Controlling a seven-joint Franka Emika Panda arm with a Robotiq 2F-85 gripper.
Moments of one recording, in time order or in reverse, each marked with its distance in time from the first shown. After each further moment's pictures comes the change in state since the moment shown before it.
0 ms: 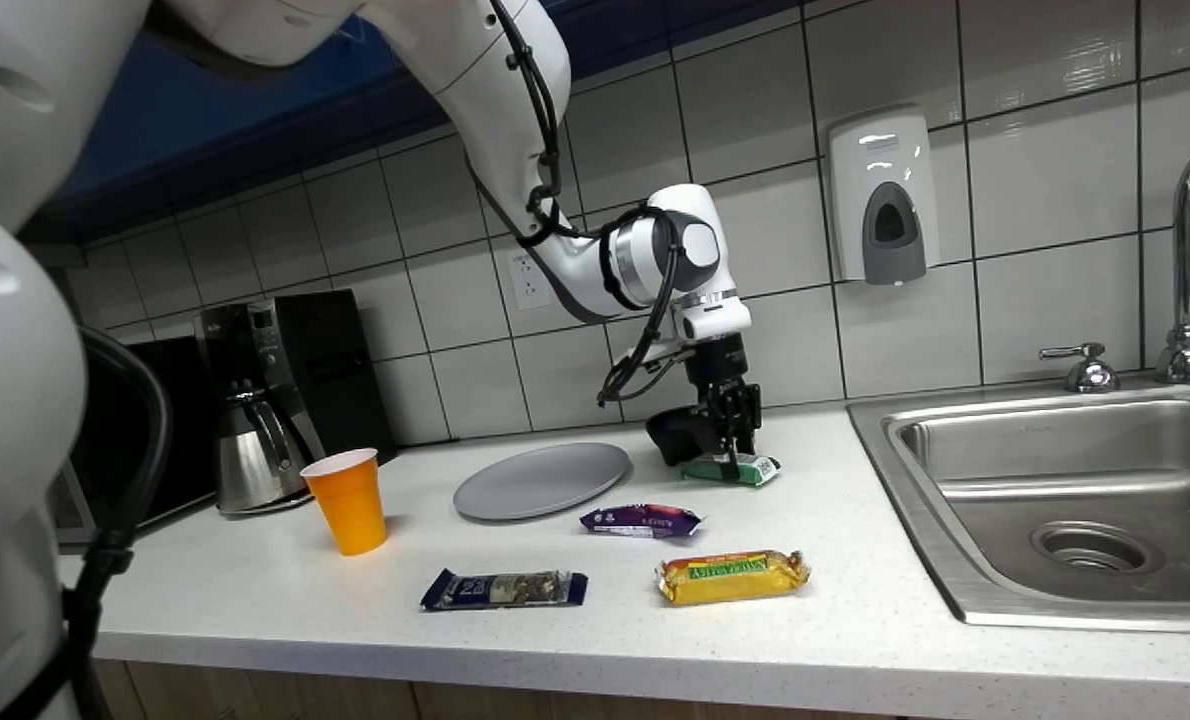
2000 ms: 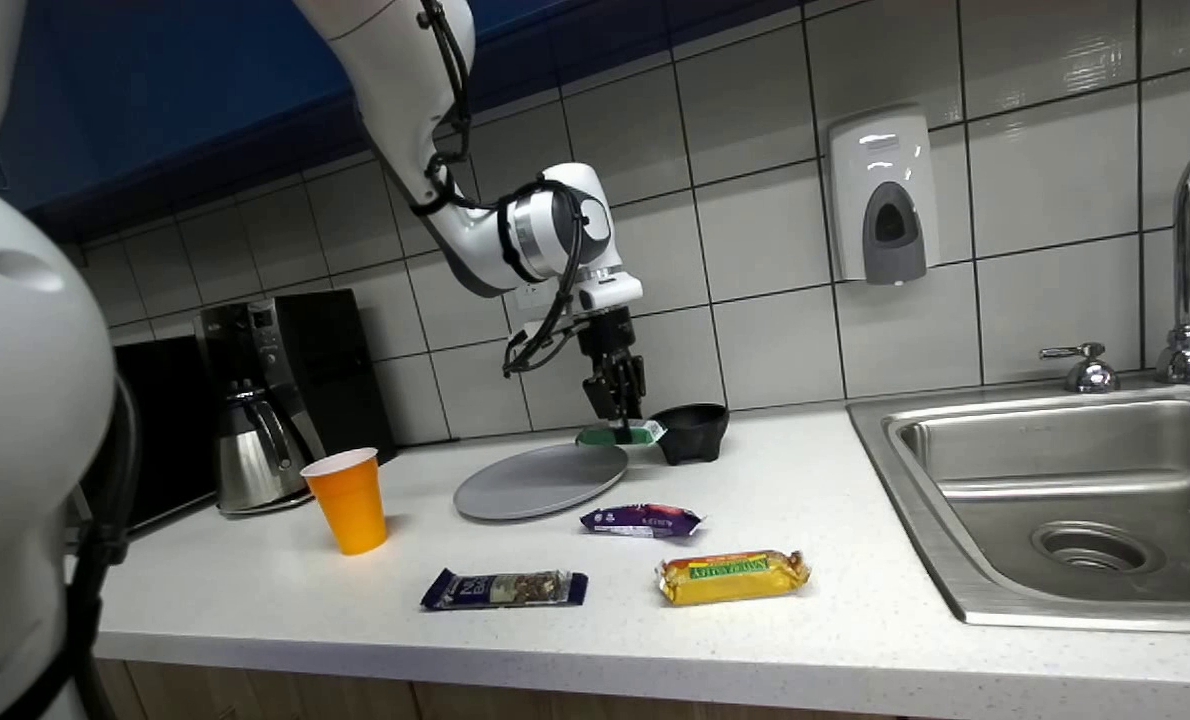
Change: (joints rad) arm 0.078 -0.166 0.153 -0.098 -0.095 0.001 -0.035
